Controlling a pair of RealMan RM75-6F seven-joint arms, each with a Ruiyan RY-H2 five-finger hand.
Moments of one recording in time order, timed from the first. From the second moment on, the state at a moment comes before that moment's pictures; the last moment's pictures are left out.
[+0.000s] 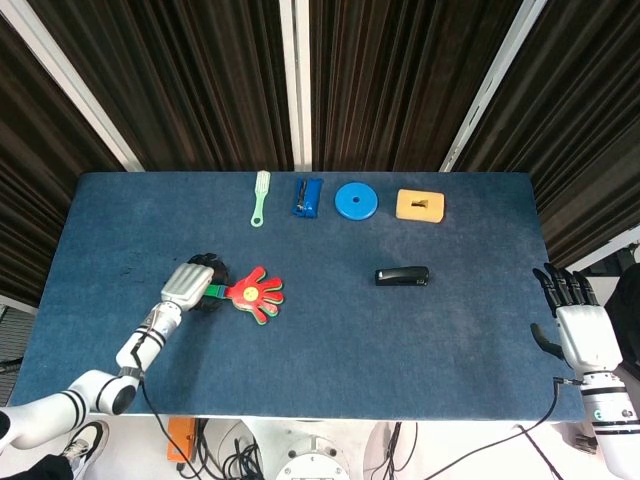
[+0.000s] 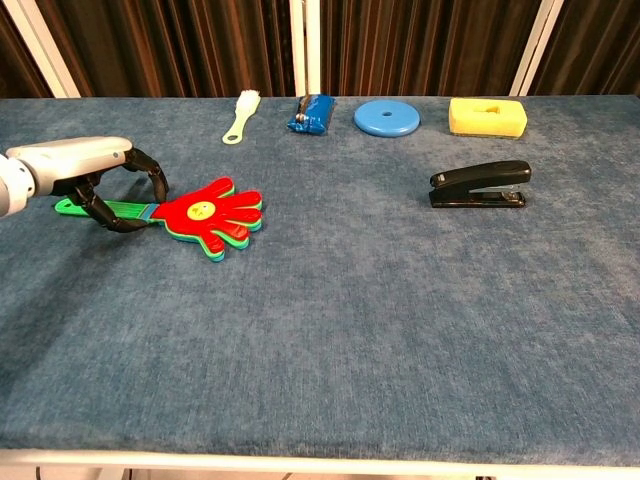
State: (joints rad) left arm -0.69 -1.58 -0.12 -1.16 1.28 0.79 -0.06; right arm 0.17 -1.13 0.08 -1.55 -1.46 1.37 -0.05
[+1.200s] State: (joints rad) left arm -0.61 -1.63 -0.23 -1.13 1.39 1.21 -0.33; right arm 0.17 -1.13 0.08 -1.56 -1.45 1.37 -0.06
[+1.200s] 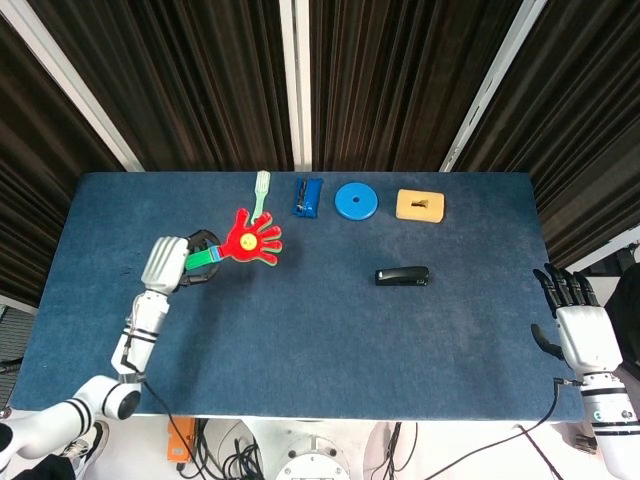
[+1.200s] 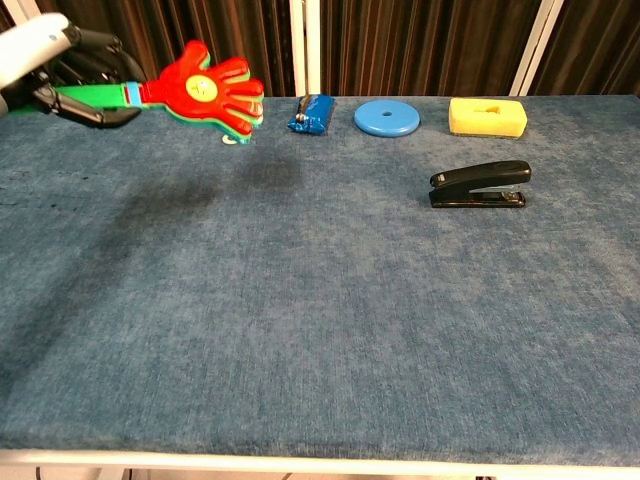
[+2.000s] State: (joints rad) left arm -0.51 -1.34 -0.45 -1.66 1.27 1.18 -1.01; right arm 0.18 -1.14 0.07 -1.56 -1.44 1.35 -0.07
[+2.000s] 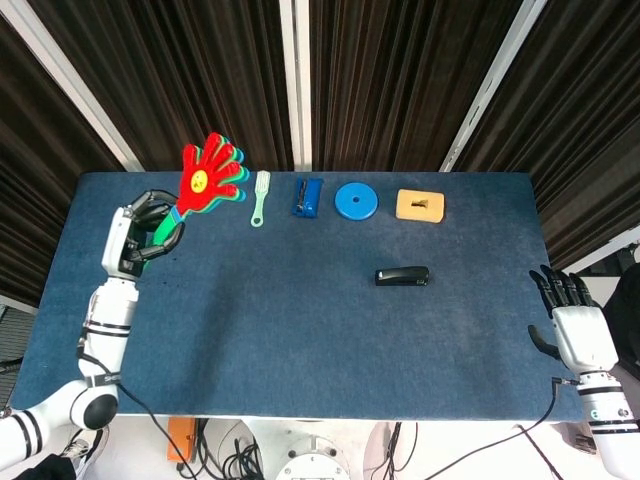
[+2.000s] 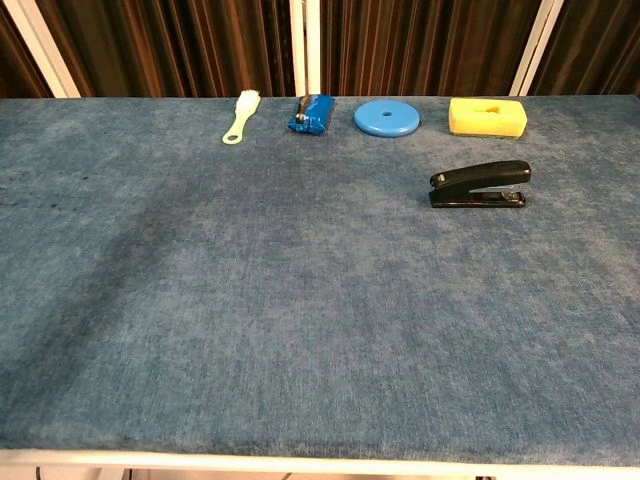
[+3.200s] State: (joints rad) left arm -0.54 -1.37 -0.27 -1.51 1.41 1.14 -0.26; right arm 0.17 -1.14 0.07 -1.55 -1.43 1.34 -0.06
